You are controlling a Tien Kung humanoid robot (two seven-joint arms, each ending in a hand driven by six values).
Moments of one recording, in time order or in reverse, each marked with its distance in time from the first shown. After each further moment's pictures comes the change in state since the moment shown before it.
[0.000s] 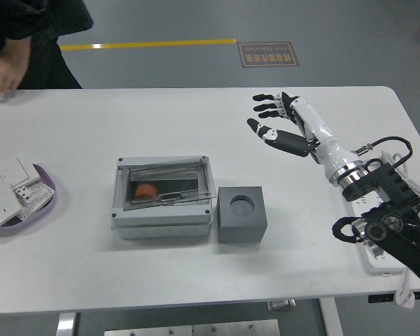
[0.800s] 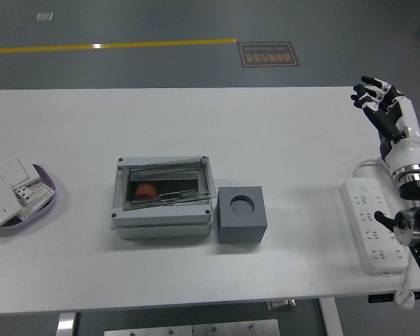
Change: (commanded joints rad) left arm -0.019 0.064 0.025 -0.005 -0.011 -0.017 -0.009; right arm -0.153 0.122 0.352 -0.190 0.260 0.028 0.176
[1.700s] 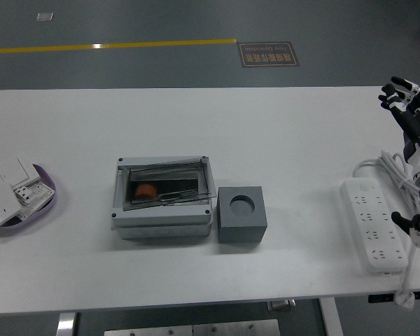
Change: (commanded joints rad) left arm 0.006 -0.023 -0.155 0.022 0.032 -0.010 -0.012; right arm -0.044 0.001 0.095 0.001 -0.001 -0.005 0.007
